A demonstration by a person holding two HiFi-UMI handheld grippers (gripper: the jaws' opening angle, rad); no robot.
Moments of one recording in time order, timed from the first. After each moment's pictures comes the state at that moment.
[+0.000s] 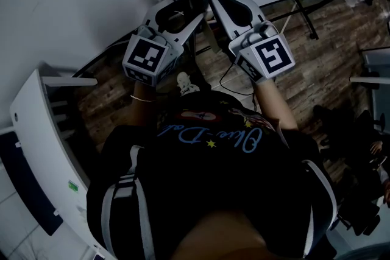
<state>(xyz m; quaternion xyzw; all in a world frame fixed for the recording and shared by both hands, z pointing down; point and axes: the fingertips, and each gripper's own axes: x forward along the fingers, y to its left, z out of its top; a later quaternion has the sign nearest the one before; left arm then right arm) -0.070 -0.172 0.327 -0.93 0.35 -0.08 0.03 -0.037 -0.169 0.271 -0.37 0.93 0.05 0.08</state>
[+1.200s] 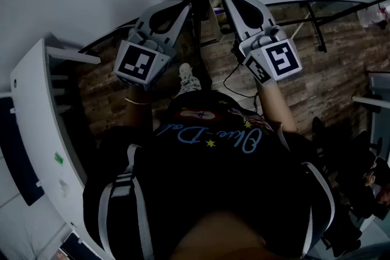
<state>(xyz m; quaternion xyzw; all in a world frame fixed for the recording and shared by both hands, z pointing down) -0.093 -0.125 0.313 -0.90 0.43 -0.08 0.05 -0.019 -0.143 0.284 -0.33 0.94 0.02 0.09</state>
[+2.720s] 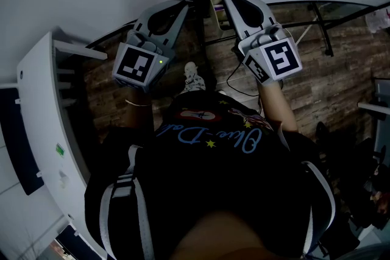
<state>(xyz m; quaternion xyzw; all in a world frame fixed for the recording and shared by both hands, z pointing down) -0.098 -0.109 0.310 -0.88 0.46 -0.09 0.07 -0.021 -0.133 0.286 -0.32 0.94 0.03 0.10</state>
